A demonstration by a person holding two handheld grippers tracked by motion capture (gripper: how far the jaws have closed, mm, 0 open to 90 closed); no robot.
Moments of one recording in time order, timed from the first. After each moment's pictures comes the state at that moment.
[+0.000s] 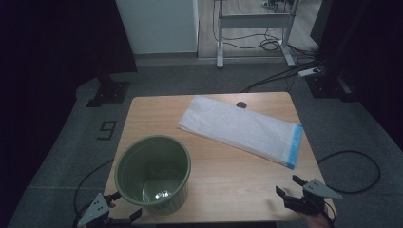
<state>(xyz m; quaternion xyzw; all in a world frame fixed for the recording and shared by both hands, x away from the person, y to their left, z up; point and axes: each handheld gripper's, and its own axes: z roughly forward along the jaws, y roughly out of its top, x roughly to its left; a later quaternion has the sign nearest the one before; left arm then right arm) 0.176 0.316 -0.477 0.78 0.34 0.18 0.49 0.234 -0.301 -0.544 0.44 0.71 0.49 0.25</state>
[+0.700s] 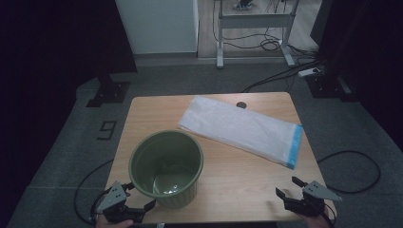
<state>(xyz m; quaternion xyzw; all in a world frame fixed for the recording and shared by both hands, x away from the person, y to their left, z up) 0.213 0.284 -0.477 0.80 0.31 0.16 0.49 0.229 -0.301 -0.546 0.43 0.72 0.49 0.25</state>
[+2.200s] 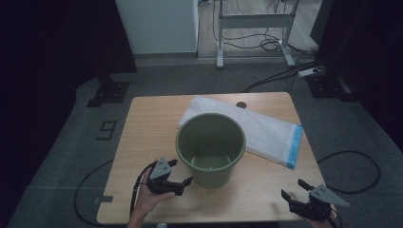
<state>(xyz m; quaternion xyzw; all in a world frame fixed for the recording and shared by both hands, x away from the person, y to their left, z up) 0.279 0.189 -0.476 0.82 0.32 0.16 0.45 0.217 -0.312 -0.546 0.45 0.70 0.48 0.26</state>
